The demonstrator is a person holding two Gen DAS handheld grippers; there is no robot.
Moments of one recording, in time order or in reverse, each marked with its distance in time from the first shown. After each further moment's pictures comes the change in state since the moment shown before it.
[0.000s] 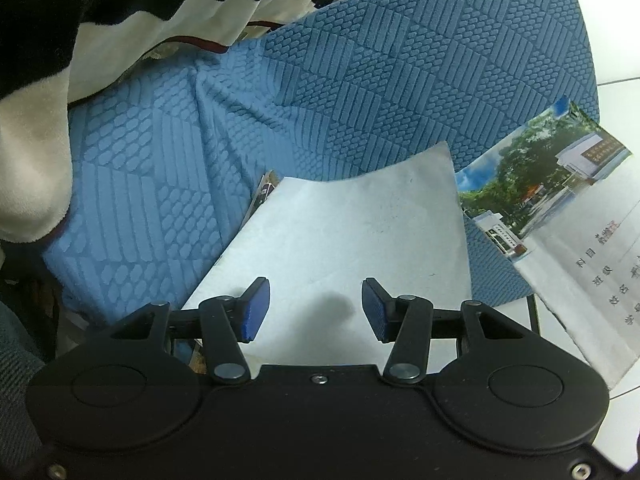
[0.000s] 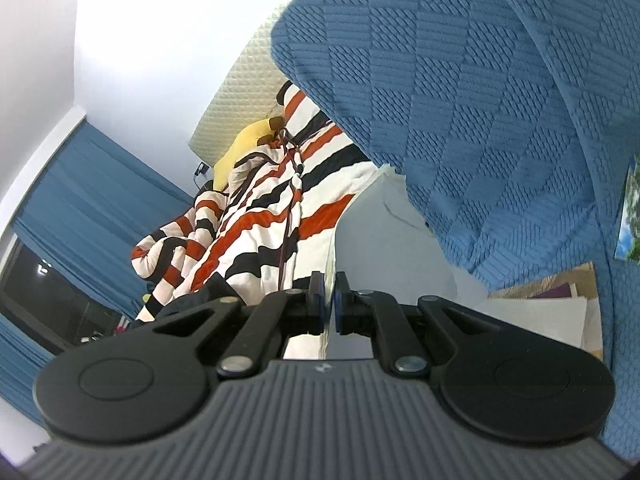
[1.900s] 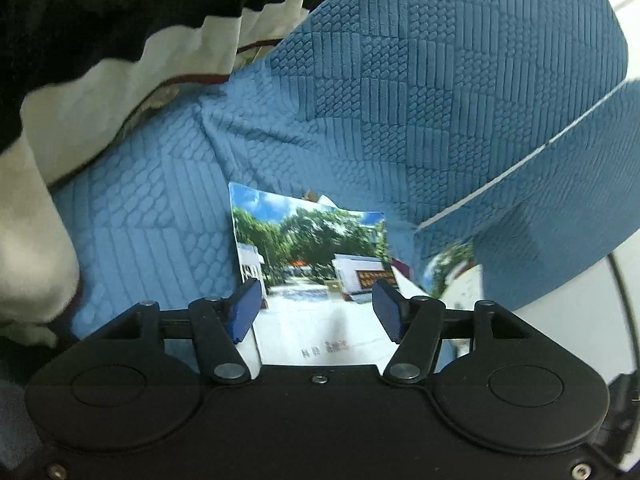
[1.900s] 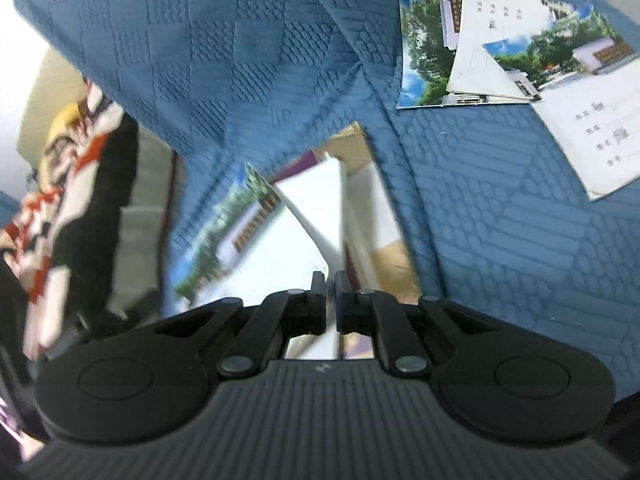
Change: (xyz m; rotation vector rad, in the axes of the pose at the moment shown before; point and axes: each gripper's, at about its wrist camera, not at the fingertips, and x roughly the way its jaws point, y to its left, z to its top) left arm 0.038 -0.019 -0.005 0.248 -0.067 0.247; right arm 0.059 -0.208 -0.140 0.142 0.054 -0.500
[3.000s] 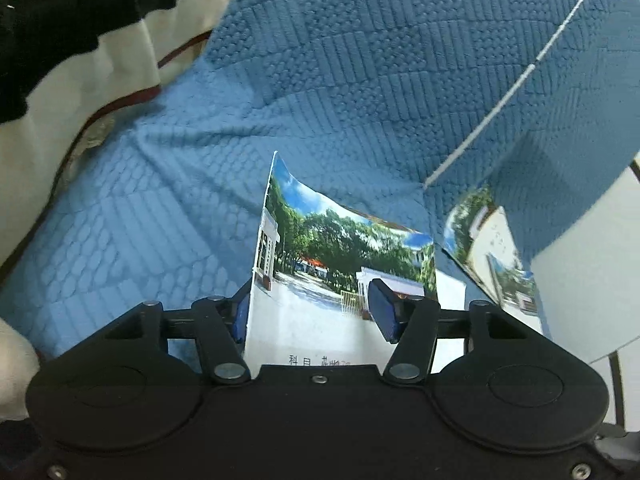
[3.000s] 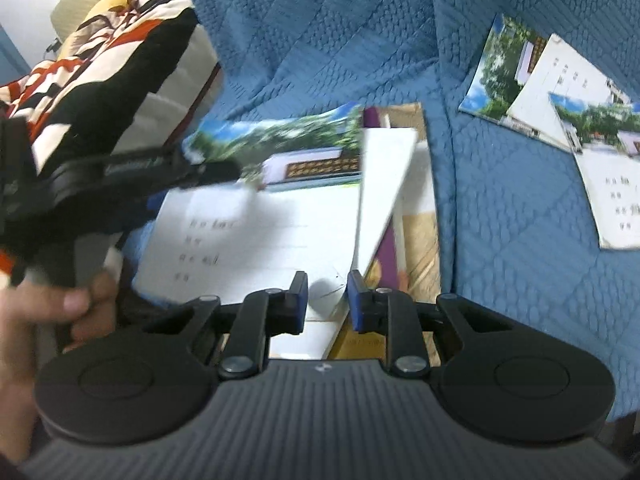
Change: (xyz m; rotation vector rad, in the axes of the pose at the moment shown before) left arm 0.048 -0.035 0.005 0.256 0.082 0.026; right arm -0.001 0.040 -0.048 -0.372 0.043 -0.054
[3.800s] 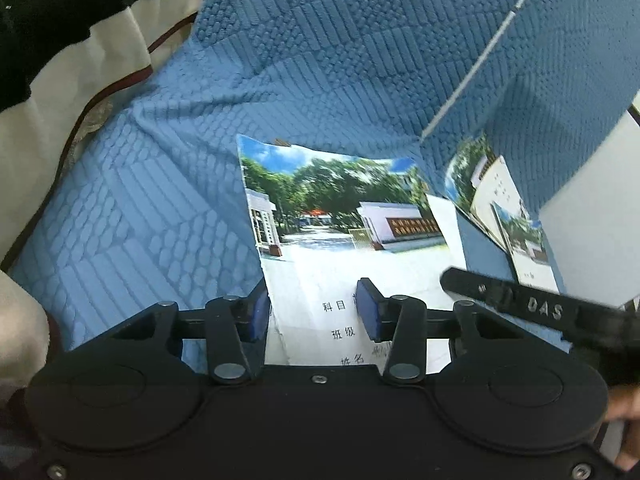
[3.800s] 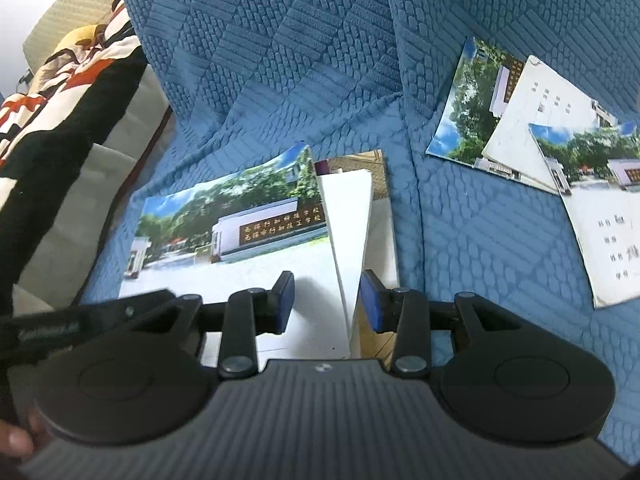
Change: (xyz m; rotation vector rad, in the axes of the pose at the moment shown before) left arm -0.011 -0.019 -0.024 0.103 0.073 0.057; right arm 0.036 -0.023 0.037 0.040 -0.103 -0.082
